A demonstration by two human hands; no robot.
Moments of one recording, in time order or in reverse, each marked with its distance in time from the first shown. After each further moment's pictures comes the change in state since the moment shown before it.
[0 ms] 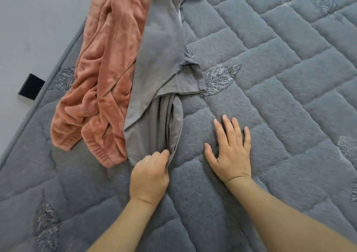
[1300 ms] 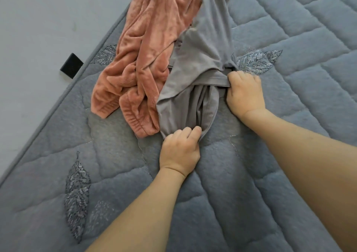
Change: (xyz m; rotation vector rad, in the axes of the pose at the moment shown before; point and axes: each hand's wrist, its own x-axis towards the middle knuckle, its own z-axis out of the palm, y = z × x) left_hand 0.000 0.000 0.007 -0.010 0.016 -0.013; right_hand 0.115 -0.039 0.002 -0.006 0.091 -0.217
